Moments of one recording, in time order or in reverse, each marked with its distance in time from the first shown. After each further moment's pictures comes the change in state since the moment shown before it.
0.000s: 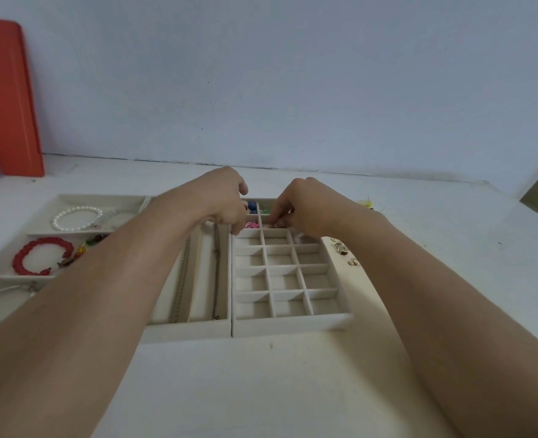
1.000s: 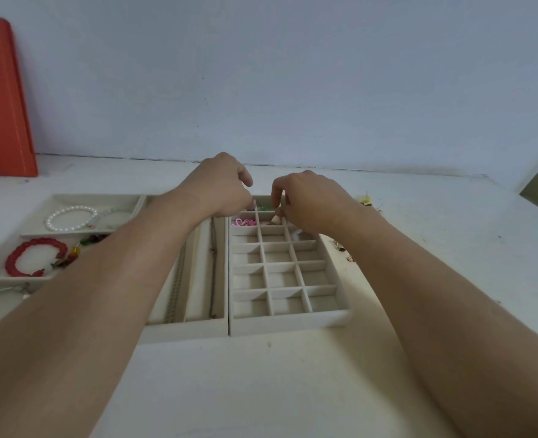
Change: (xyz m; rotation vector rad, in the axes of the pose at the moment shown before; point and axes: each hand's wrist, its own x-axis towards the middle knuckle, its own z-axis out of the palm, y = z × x) left_hand 0.008 -0.002 0.005 -0.153 0.173 0.080; right_hand 0.001 0.000 0.004 -0.186 0.110 0.080
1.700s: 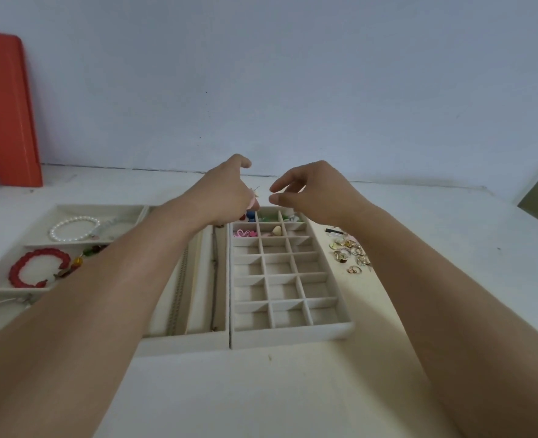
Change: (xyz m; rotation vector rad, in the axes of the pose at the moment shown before) left_hand -0.010 0.012 -0.008 -0.212 -0.062 0.008; right_hand -0.002 0.009 -0.023 0.618 0.106 0.072
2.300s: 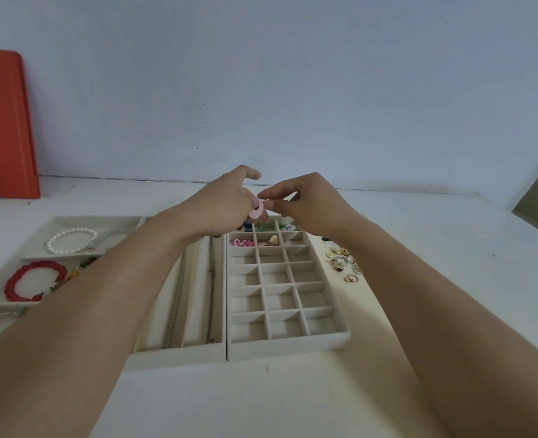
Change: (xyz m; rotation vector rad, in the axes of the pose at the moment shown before) left_hand -0.004 0.004 -0.002 -0.081 -0.081 0.091; right_hand 0.003 0.006 0.007 0.130 0.008 -0.044
